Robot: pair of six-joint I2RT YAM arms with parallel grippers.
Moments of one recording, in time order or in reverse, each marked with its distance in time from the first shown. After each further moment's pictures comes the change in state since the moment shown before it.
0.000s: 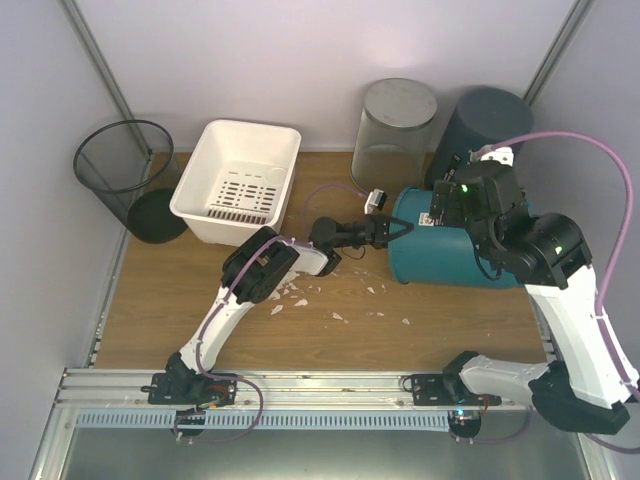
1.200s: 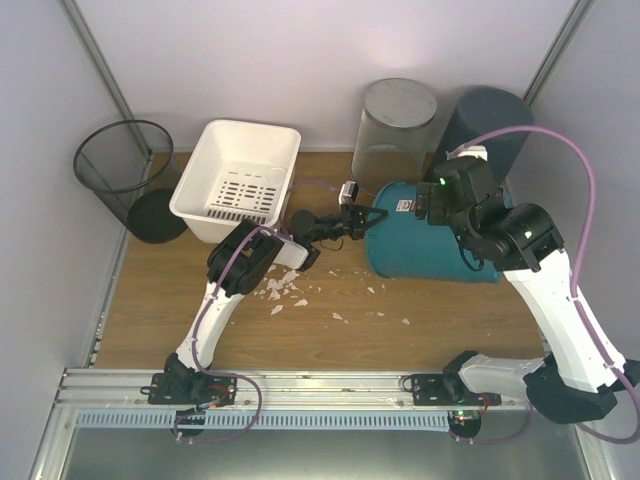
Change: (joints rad) left arm 0.127 -0.055 -0.154 0.011 -0.005 -0.026; right arm -0.017 0.048 -0.065 0.062 -0.059 -0.039
